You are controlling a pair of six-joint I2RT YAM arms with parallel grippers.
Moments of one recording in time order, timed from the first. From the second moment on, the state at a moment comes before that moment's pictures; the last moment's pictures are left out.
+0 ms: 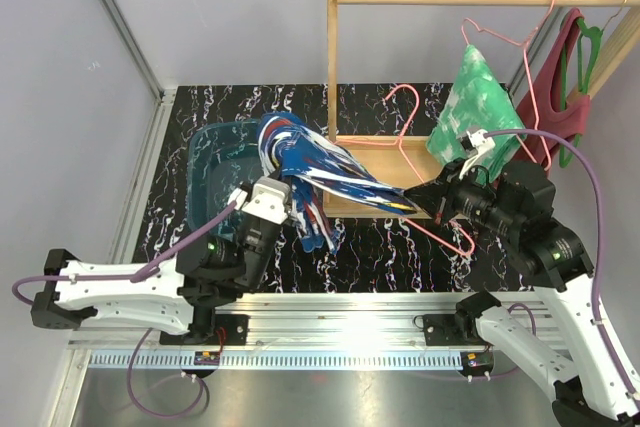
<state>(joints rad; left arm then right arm) -1.50 0.94 0.88 0.71 -1.02 0.69 0.42 0.73 1.11 -0.65 -0.42 0.32</state>
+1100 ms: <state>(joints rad) -1.49 0.74 0.93 0.66 -1.11 0.49 0.47 0.95 0.98 -0.63 -0.25 0.39</state>
